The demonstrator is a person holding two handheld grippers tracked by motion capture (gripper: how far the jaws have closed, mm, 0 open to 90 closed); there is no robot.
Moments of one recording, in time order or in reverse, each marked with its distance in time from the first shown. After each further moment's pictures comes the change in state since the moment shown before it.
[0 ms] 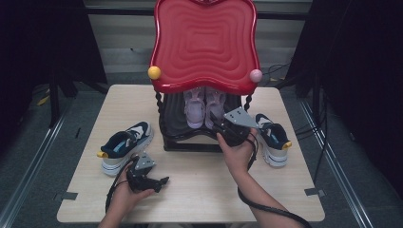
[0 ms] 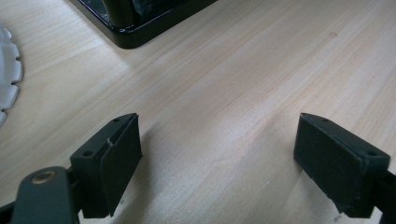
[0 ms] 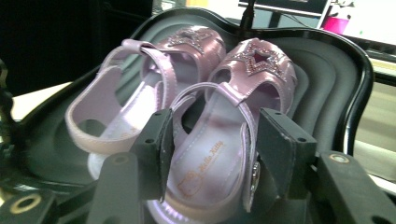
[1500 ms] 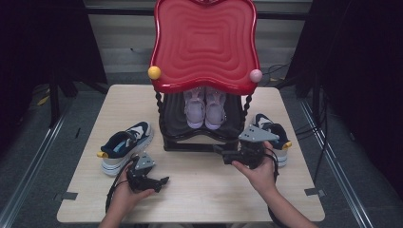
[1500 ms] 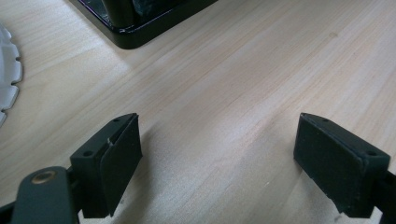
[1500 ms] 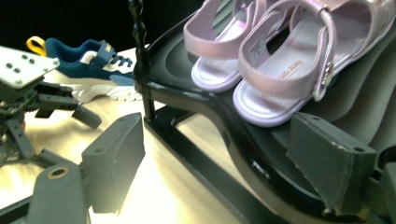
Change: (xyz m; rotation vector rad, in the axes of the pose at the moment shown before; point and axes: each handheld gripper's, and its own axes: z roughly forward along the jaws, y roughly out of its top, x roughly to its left) left arm 0.000 0.000 0.000 -0.004 0.003 -0.001; right arm -0.016 -0.026 -0.055 0.141 0.374 0.028
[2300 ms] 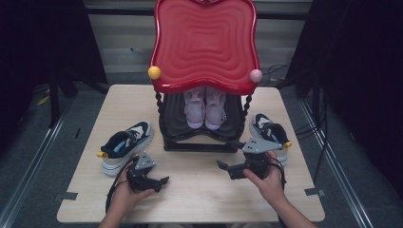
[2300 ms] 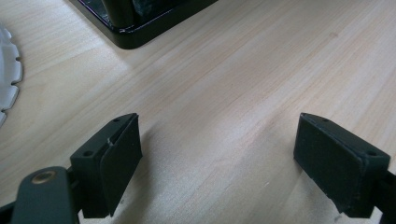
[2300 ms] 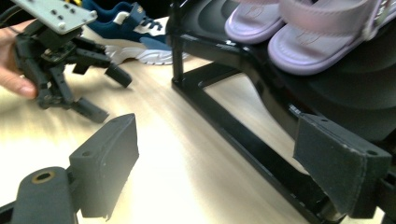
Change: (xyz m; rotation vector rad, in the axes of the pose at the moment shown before) left arm 0.000 0.000 0.000 0.000 0.001 0.000; right arm 0.003 -0.026 -0.015 0.080 0.118 -0.021
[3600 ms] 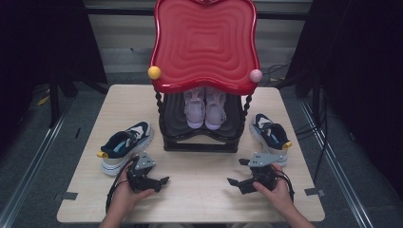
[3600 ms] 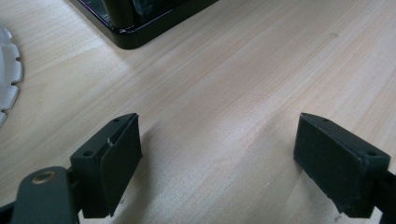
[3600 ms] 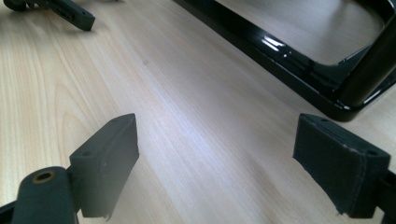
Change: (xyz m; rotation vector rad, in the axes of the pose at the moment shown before) left arm 0.000 0.000 0.000 0.002 0.001 0.001; right arm -0.017 -0.068 -0.003 0.177 0.045 0.021
